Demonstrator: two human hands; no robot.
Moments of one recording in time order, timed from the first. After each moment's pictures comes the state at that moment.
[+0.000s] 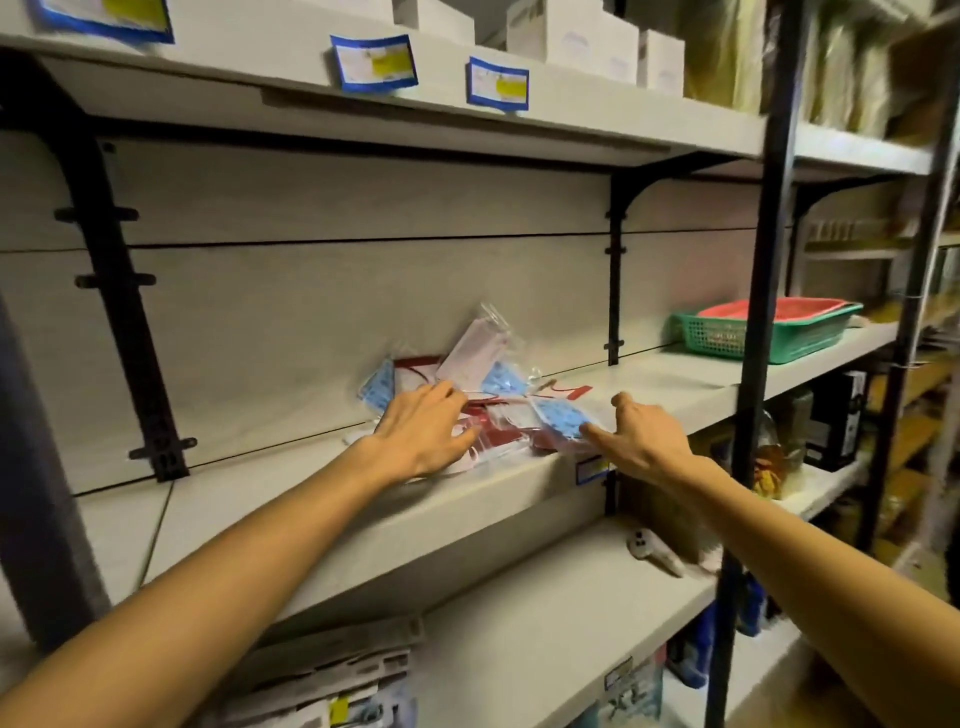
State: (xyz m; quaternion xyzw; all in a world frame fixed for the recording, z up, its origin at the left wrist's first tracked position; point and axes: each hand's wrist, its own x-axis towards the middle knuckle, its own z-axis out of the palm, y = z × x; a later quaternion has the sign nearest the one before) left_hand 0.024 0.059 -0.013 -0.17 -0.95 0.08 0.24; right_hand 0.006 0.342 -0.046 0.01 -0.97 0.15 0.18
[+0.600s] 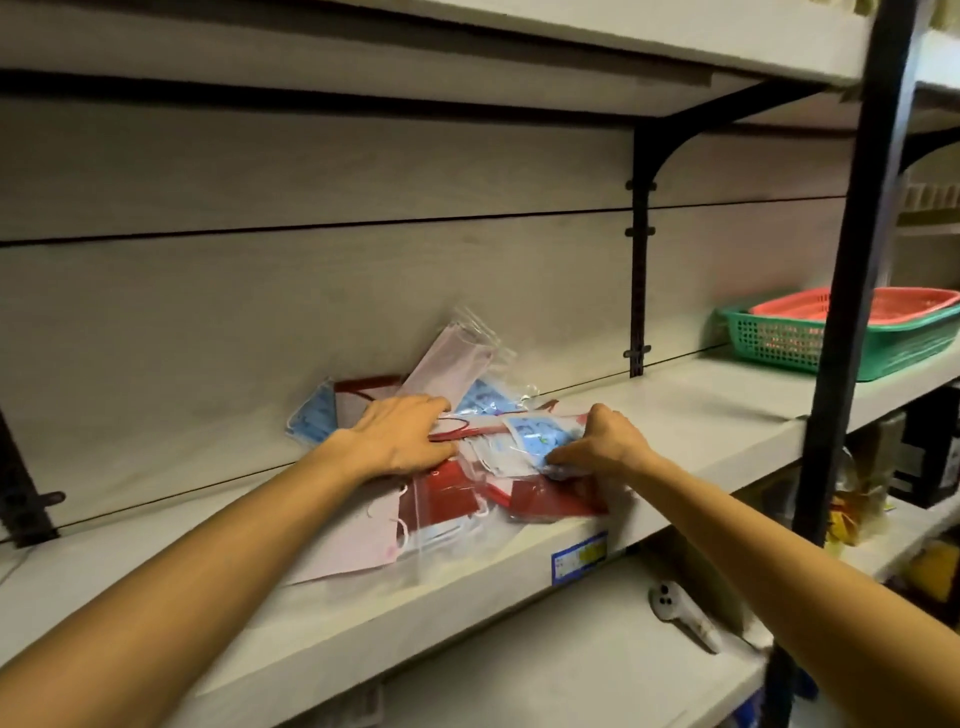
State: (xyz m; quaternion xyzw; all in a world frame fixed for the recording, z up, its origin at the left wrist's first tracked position) left_hand -0.139 0.089 -0.012 -0.12 -0.98 0.09 0.13; right_hand -0.182 0.353 -0.054 0.00 -0.96 0.28 0.06
